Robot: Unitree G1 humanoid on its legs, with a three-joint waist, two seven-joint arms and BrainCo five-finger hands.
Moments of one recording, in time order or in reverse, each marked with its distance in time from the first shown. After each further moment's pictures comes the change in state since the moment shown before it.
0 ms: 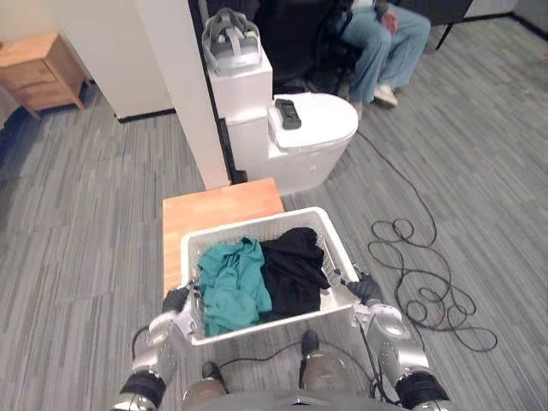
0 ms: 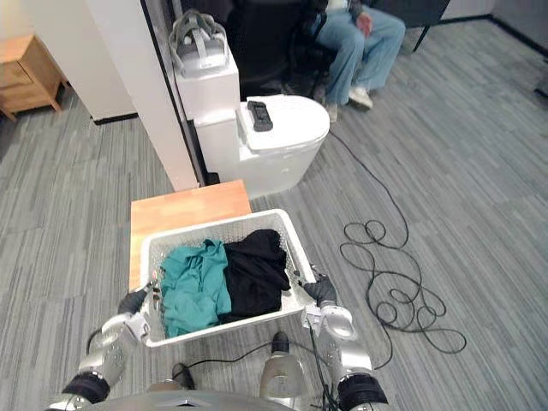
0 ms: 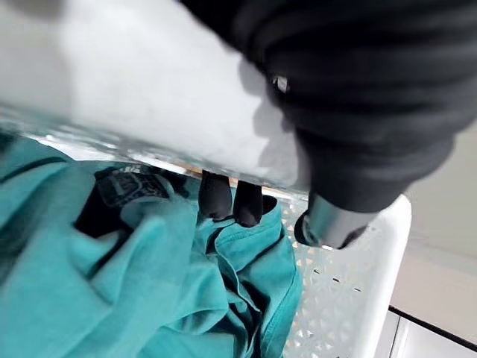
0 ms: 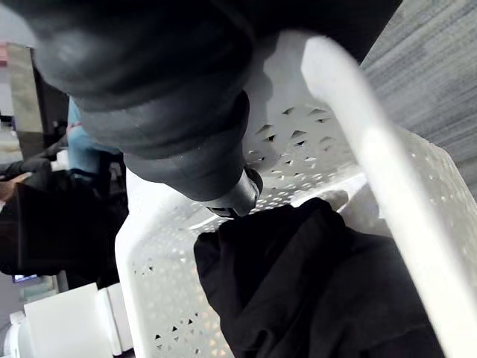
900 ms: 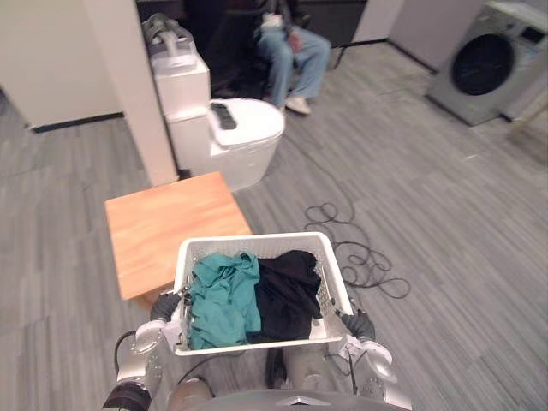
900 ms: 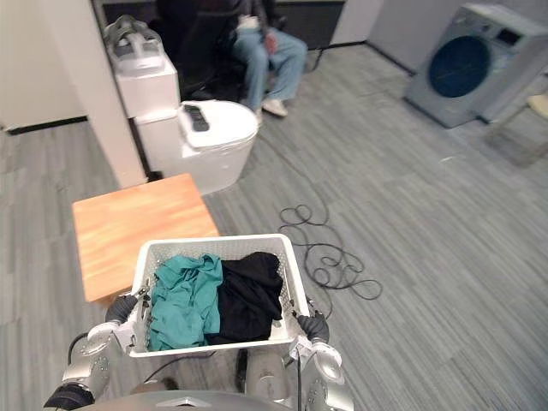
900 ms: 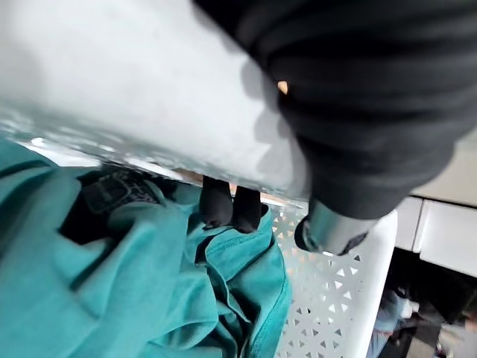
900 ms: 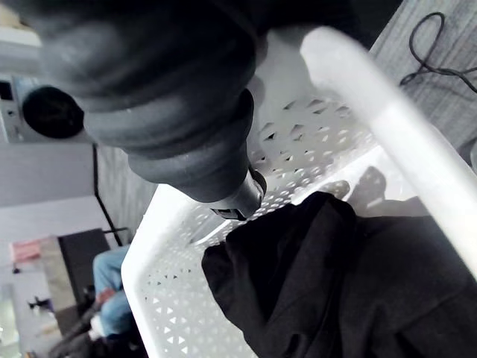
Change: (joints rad) left arm 0.017 0.071 0.051 -0.111 0.149 0.015 -0.036; right arm 0.123 0.220 -0.124 -0.022 0.040 -0.043 -0.002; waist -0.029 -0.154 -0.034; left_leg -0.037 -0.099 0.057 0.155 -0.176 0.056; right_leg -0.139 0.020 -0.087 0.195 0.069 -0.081
